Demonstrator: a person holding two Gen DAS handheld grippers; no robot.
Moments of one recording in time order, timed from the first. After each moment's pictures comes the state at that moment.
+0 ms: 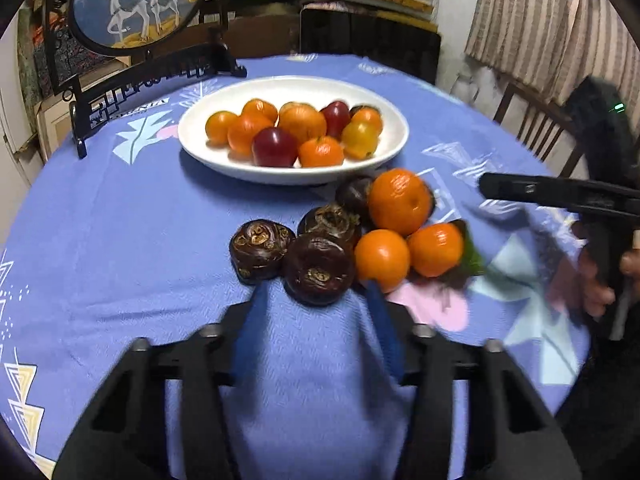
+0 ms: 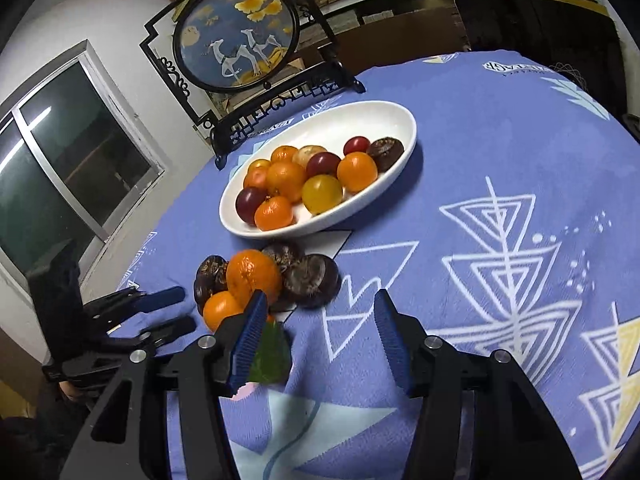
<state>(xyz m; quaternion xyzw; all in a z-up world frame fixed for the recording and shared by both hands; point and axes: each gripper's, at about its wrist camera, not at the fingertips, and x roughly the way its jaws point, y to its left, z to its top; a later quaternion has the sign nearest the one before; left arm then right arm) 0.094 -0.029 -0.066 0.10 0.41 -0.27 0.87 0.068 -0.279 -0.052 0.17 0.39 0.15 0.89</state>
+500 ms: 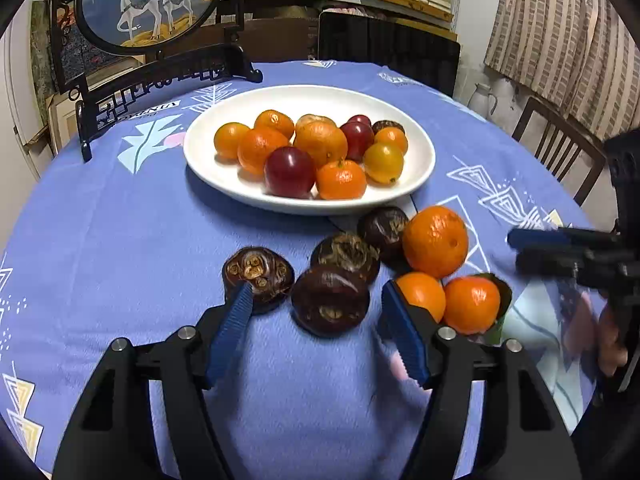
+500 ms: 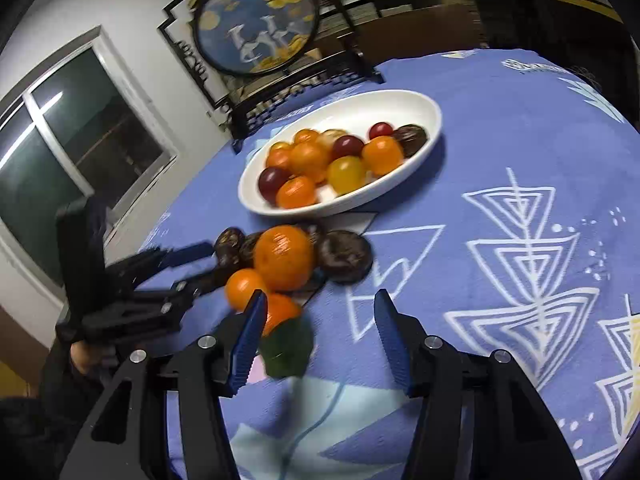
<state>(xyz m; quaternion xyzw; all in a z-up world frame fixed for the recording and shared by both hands) 0.123 -0.038 -0.060 0.08 0.40 -0.25 0.88 0.060 -0.260 -0.051 0.15 0.40 0.19 0.89</state>
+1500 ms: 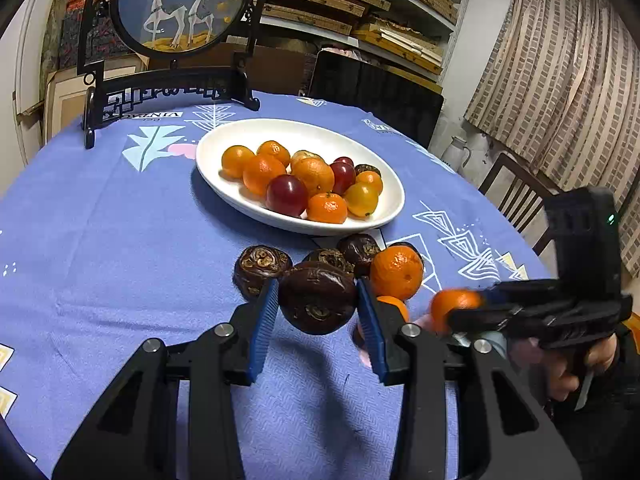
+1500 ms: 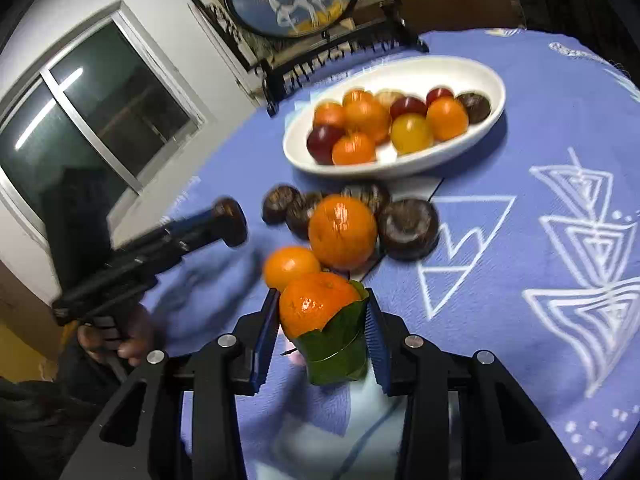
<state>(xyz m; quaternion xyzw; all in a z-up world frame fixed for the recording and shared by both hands) 0.101 0.003 -0.045 -0.02 0.35 -0.29 0.89 0.059 -0.234 -0.051 0.15 0.43 0.24 0.86</state>
